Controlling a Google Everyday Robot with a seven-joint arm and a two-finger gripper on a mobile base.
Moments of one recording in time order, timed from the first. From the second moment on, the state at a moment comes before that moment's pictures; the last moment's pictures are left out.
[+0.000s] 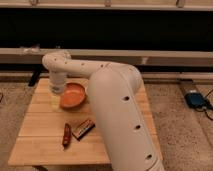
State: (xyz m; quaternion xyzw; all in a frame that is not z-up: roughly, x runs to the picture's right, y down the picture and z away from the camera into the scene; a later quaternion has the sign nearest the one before) arm -0.265 0.072 0.809 -0.44 -0.09 0.05 0.89
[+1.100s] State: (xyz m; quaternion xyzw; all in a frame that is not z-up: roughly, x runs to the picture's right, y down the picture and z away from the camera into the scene) arm -0.248 0.155 0.726 -0.39 0.02 0.01 0.92
